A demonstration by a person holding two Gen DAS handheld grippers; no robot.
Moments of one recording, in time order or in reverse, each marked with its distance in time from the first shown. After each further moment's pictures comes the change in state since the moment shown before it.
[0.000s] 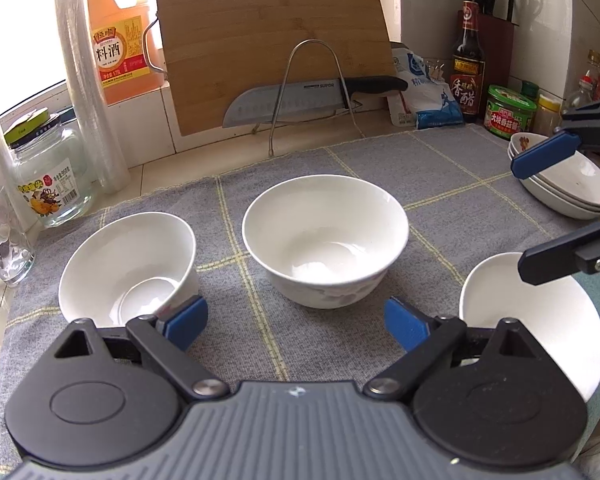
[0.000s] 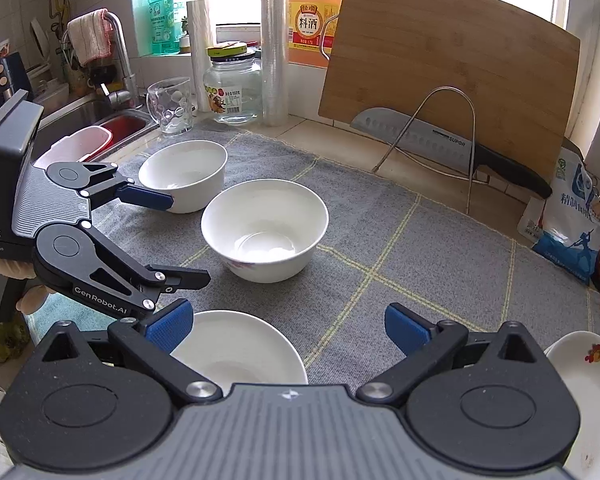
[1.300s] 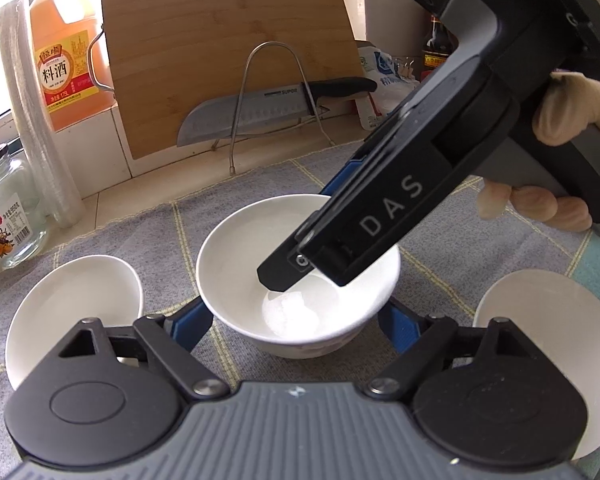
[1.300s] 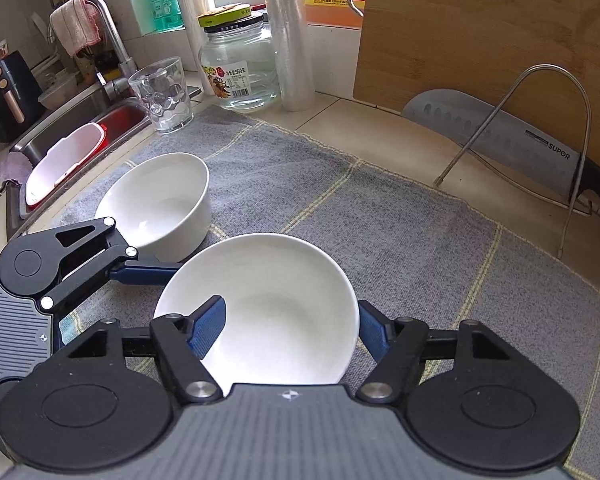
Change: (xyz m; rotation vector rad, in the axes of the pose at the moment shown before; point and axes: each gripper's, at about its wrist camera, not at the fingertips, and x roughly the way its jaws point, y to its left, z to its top) left arm 0.033 -0.008 0.012 0.083 -0.037 -0.087; right arm 0.120 -0.020 0.072 0.014 0.120 0.165
